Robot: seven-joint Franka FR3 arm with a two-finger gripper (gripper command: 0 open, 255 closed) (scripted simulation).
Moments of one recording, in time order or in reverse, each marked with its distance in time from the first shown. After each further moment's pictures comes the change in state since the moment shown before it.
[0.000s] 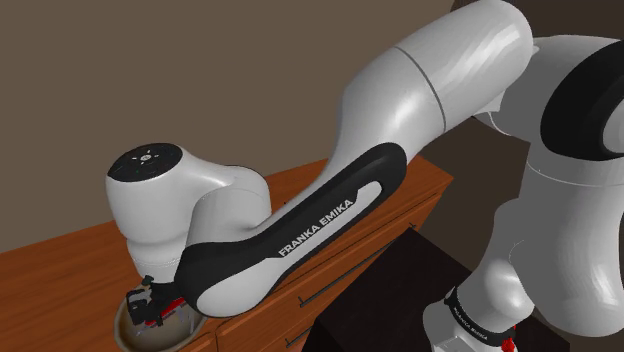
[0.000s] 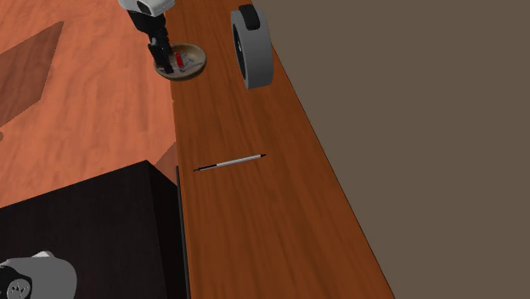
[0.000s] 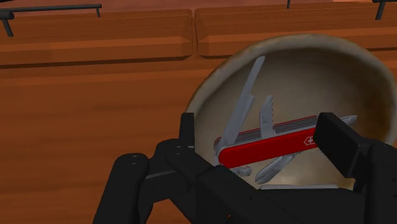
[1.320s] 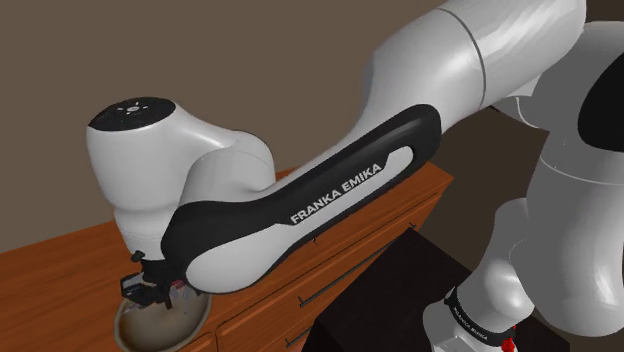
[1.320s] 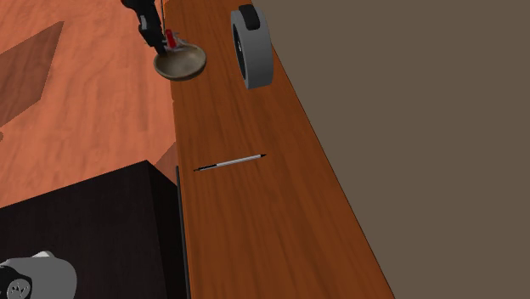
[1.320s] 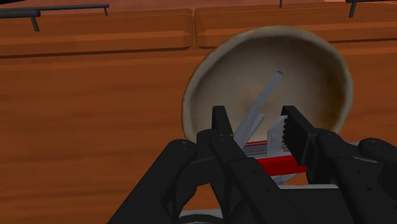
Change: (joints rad) arm -0.014 -0.084 0.021 0.029 0.041 -0.108 -0.025
